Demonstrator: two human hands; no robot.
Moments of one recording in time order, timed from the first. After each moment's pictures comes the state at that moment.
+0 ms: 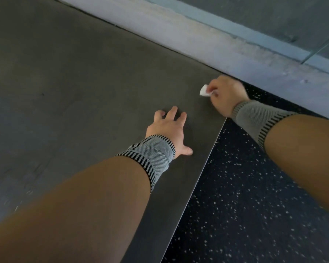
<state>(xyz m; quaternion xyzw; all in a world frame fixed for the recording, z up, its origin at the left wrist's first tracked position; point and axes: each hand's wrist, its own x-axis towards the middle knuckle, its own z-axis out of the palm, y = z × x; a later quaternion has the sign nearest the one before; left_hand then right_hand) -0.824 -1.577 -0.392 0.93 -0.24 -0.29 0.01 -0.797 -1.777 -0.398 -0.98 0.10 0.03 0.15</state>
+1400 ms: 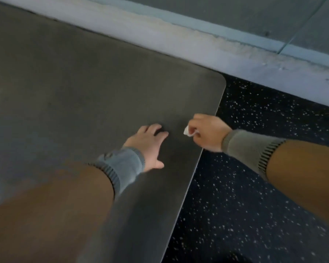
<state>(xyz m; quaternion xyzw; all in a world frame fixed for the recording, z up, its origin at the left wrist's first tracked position) -0.846 -1.509 -0.373 0.89 -0.35 -0.30 -0.06 -0.894 -1.723 -0.396 -0.97 -0.03 0.15 0.20</state>
